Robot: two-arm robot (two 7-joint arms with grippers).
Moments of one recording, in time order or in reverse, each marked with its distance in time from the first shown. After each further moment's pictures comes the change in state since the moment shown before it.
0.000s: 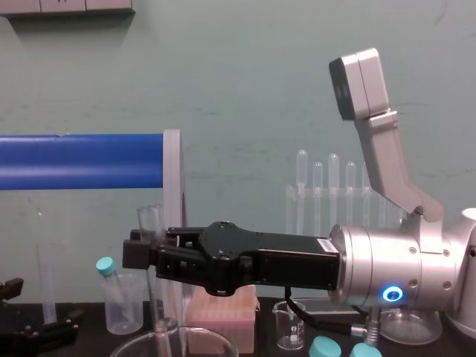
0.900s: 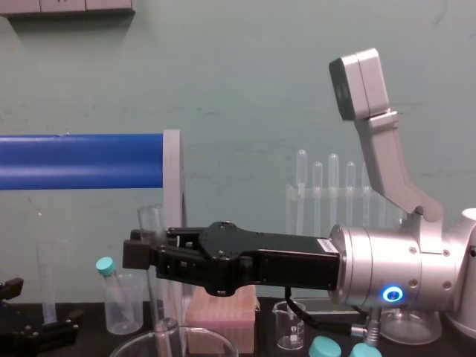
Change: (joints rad) left arm 0.000 0.000 0.000 0.000 0.000 0.000 0.000; right arm 0.000 0.000 0.000 0.000 0.000 0.000 -0.001
